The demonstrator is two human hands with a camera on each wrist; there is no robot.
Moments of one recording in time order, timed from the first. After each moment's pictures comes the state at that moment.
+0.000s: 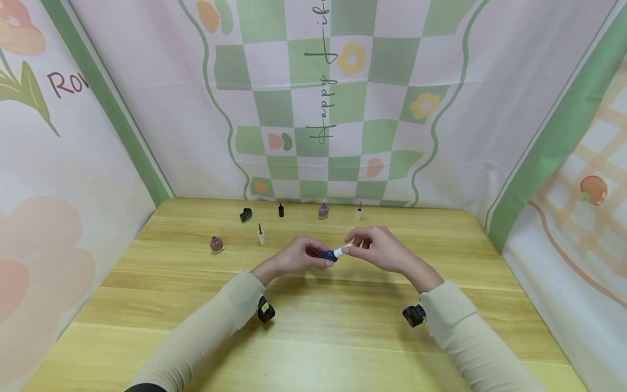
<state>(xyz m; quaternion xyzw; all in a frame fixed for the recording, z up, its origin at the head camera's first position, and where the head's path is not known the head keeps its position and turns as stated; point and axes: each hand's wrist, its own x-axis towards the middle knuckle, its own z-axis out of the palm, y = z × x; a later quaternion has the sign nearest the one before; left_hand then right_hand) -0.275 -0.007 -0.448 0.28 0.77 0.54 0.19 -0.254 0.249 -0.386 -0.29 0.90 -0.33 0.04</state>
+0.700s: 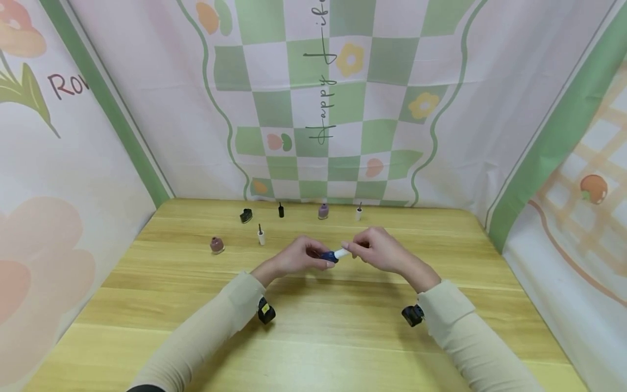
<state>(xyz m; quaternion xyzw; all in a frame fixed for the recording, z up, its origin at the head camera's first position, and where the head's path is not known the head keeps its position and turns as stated) -0.271 -0.007 -0.447 0.28 0.77 0.54 0.18 -0.253 0.246 -0.386 -0.28 0.90 -0.32 0.06</state>
